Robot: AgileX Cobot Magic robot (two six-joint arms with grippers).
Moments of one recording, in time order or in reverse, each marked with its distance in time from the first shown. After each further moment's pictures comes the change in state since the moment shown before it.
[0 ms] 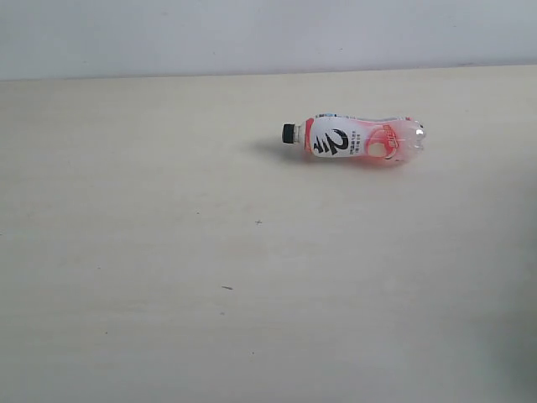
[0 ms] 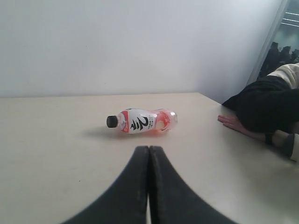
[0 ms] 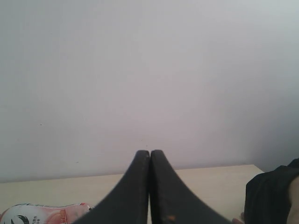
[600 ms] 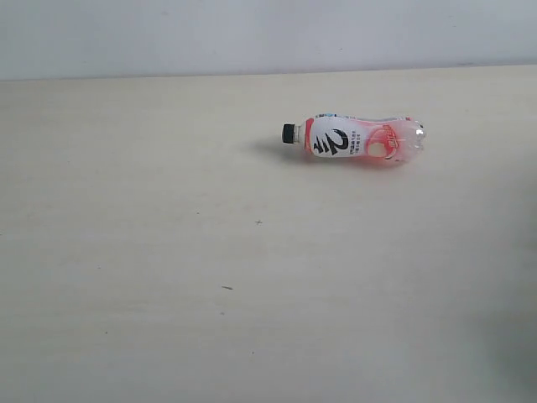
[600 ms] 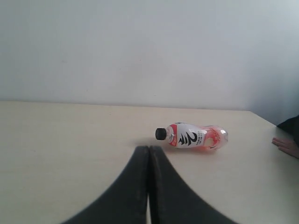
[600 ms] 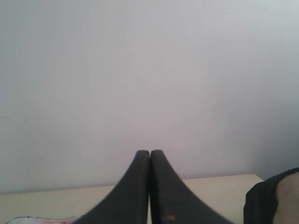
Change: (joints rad) left arm 0.204 0.000 0.000 0.000 0.000 0.000; right arm 0.000 0.000 0.000 0.000 -0.036 0.000
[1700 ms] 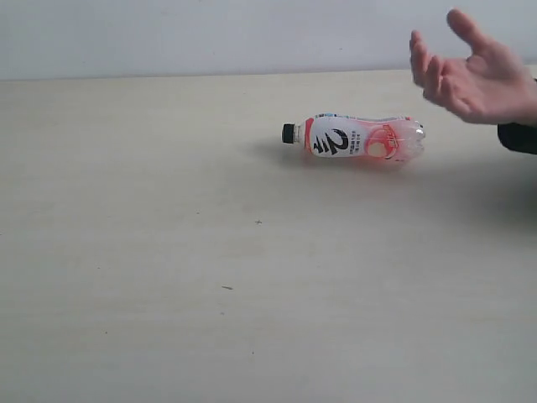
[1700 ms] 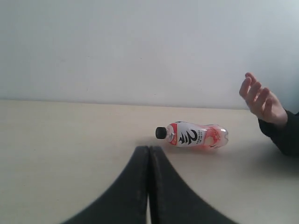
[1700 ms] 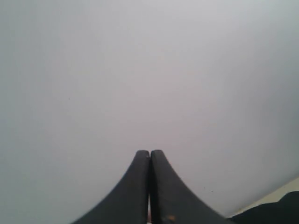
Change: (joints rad) left arm 0.000 0.000 0.000 0.000 0.005 0.000; right arm 0.000 0.000 0.000 0.126 -0.167 0.396
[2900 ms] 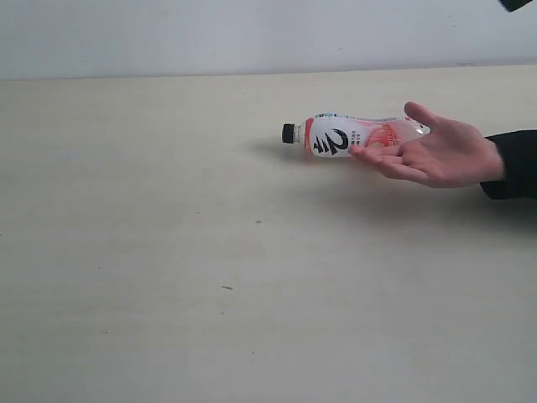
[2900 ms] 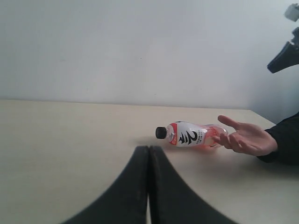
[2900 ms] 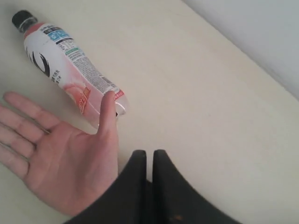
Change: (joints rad) left arm 0.000 0.000 0.000 0.000 0.000 0.000; right arm 0.061 1.764 -1.695 0.040 1.377 -1.195
